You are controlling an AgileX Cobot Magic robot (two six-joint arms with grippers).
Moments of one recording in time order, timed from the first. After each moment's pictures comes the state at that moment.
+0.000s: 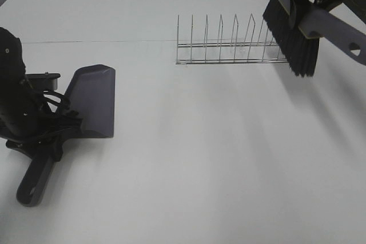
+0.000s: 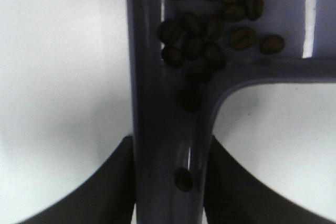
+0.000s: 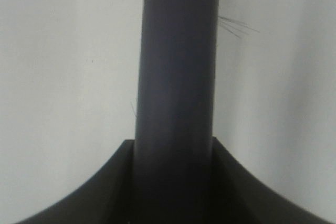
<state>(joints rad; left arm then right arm) -0.27 2.01 -1.02 -0.11 0.69 -0.20 0.14 2.10 -1.89 -0.12 1.23 0.07</state>
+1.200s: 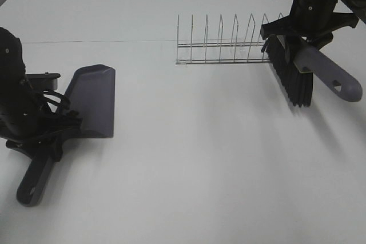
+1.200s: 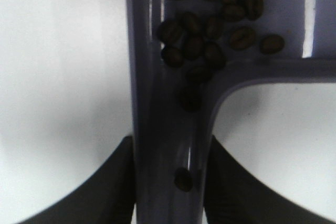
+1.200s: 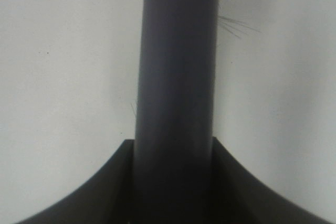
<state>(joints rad) -0.27 2.01 -1.02 -0.11 0.69 -0.20 0.14 2.17 -1.76 -0.19 1.09 0.14</state>
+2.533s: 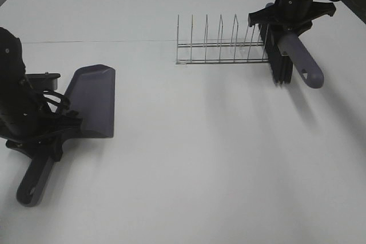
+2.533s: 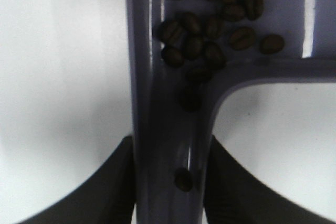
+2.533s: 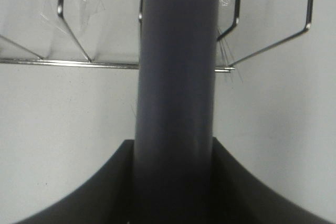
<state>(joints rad) -0.27 2.01 -1.02 -0.11 0.69 -0.20 0.14 2.39 -2.10 -0.23 1.05 0.18</state>
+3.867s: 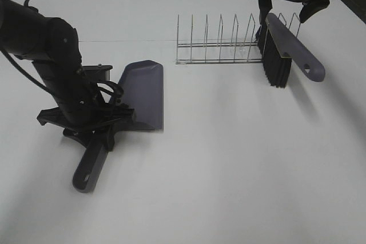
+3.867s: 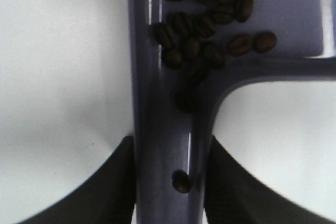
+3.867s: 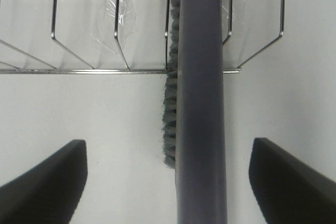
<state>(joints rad) -0.44 2.10 -1.23 -0.22 0.75 -0.18 0.14 2.29 -2.12 -0.15 1.10 0.20</state>
